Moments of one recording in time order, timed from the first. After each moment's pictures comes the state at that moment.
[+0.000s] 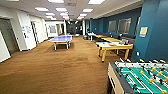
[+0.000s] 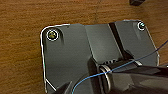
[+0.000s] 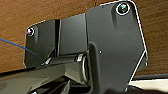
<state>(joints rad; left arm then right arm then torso) 1.57 3.01 -2.75 0.20 -0.15 -0.20 -1.55 3.09 -2.79 -0.18 0.01 0.16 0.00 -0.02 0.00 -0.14</state>
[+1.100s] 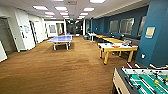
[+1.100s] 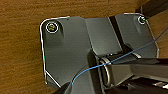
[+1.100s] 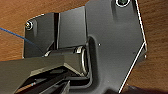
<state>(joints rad) 1.59 3.01 -2.75 0.20 -0.13 -0.20 -1.56 3.09 -2.79 -0.18 0.00 0.16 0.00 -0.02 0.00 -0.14</state>
